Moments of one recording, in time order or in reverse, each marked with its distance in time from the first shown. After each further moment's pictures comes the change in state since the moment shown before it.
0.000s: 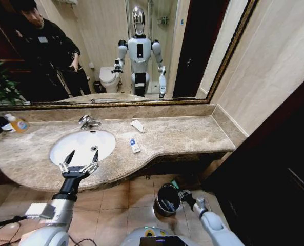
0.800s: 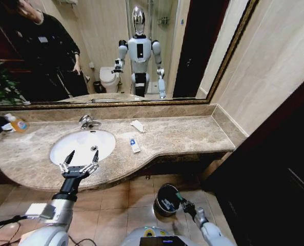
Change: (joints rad) left arm 0.000 0.000 0.000 0.000 0.000 0.000 0.000; right arm 0.082 0.017 -0.008 -0.274 -0.011 0.128 0.047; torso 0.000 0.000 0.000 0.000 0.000
